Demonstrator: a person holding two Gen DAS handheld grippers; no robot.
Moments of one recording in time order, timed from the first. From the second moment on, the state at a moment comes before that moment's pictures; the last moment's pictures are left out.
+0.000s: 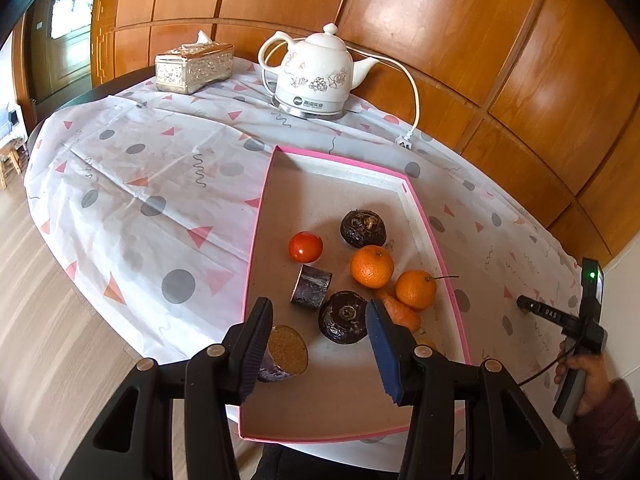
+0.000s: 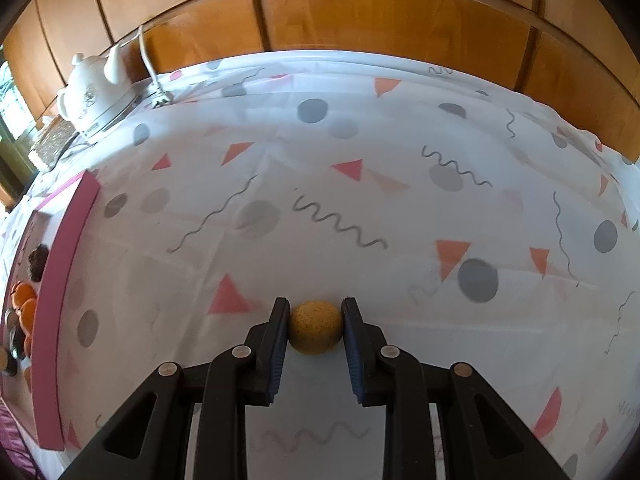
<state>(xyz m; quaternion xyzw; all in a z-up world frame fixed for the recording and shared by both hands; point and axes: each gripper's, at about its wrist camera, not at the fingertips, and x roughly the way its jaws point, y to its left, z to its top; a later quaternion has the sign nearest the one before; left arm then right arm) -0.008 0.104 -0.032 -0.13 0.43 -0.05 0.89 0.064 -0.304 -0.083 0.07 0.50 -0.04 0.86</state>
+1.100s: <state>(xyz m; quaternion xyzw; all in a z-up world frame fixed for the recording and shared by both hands) -0.015 0.127 -0.024 -0.15 0.40 0.00 0.90 0.036 -0.257 -0.083 0.04 0.51 0.02 0.86</state>
